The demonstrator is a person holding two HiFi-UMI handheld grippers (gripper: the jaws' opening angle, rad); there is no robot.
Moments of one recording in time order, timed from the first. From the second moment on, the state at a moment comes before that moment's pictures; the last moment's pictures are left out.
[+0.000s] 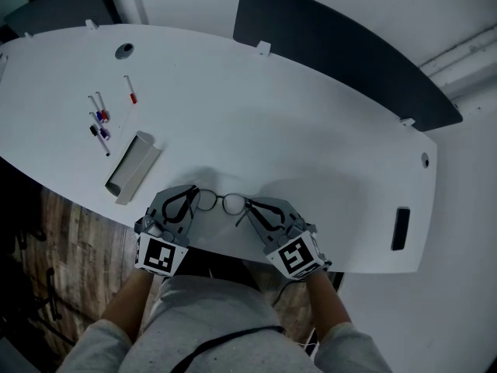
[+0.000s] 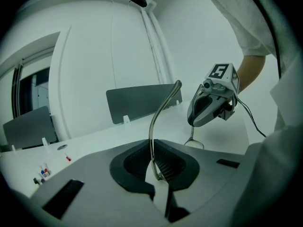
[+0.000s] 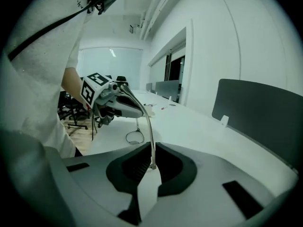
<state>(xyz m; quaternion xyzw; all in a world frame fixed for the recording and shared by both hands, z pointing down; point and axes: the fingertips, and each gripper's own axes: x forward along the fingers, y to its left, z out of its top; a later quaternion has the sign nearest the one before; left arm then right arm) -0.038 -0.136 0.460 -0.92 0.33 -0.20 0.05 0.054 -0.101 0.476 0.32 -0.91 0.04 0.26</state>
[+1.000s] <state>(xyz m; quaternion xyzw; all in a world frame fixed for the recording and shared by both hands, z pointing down) -0.052 -0.113 0.455 -0.92 0.33 -0.20 0.06 0.061 -0.106 0.462 0.42 -0.89 0.04 0.19</state>
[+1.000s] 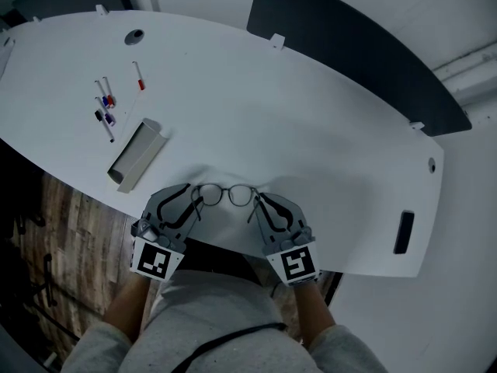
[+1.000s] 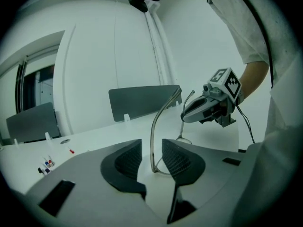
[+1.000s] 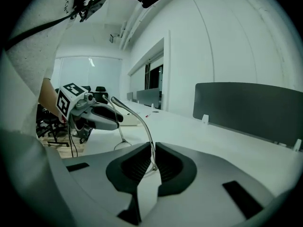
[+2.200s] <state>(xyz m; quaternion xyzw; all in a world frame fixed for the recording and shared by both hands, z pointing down) -0.086 -0.120 0.456 -0.92 0.38 -0.13 -0.01 -0.009 -0.113 0.488 0.26 -0.83 -0.24 0.43</state>
